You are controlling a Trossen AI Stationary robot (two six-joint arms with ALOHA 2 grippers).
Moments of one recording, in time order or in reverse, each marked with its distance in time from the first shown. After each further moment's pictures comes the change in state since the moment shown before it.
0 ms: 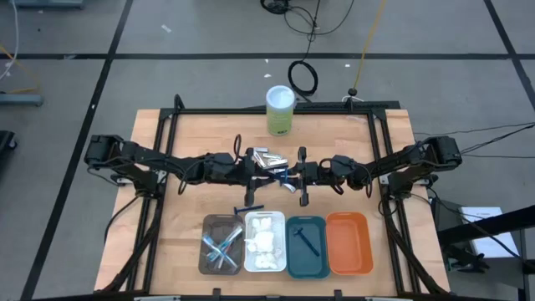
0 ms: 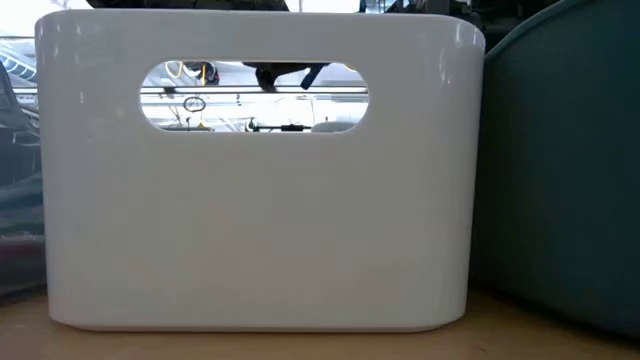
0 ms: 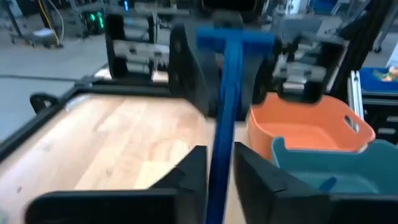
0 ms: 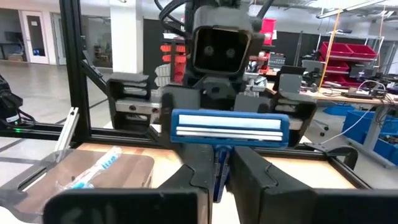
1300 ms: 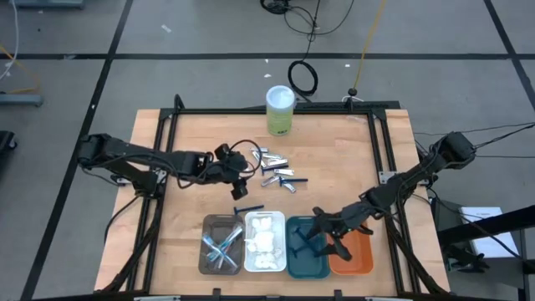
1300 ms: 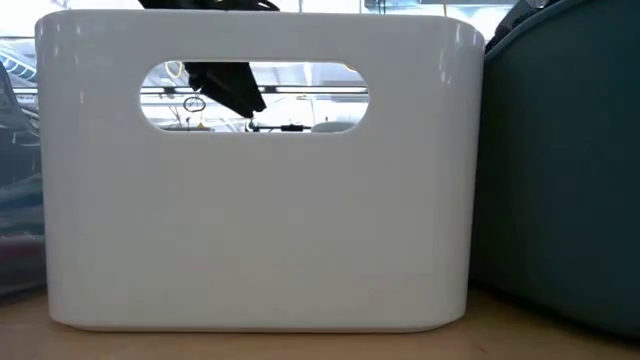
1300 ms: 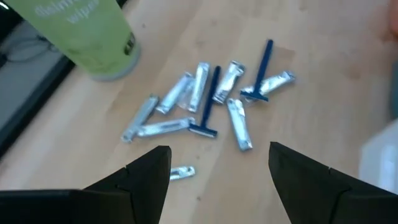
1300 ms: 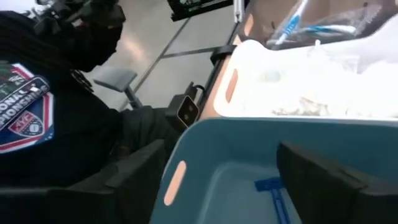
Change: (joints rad) left arm -0.042 -0.090 0.211 -0.961 -0.367 -0.270; right arm 0.494 -0.173 0.000 -0.655 -0.086 0.529
